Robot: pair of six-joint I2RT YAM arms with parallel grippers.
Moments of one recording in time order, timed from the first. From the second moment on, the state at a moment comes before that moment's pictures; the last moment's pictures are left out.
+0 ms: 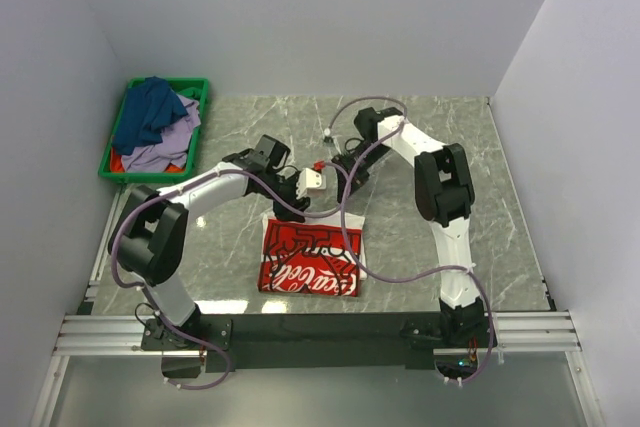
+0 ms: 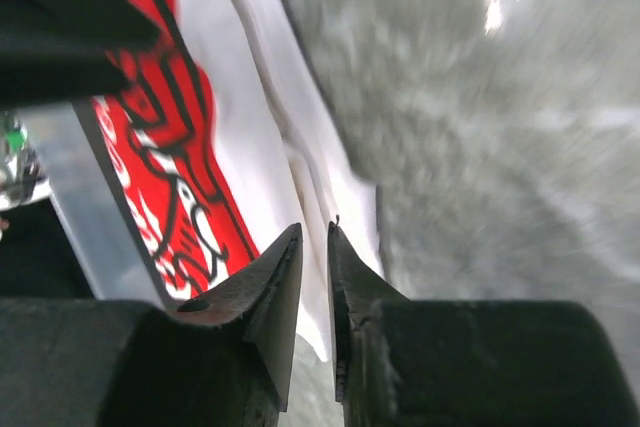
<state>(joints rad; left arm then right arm) -0.53 1.71 1.15 -0.52 0.67 0.82 0.36 2.29 1.84 -1.19 -0.82 -0.53</state>
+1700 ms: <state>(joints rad) -0.47 1.79 1.22 -0.62 0.64 0.87 0.41 2.45 1.92 -1.16 -0.86 -0.31</state>
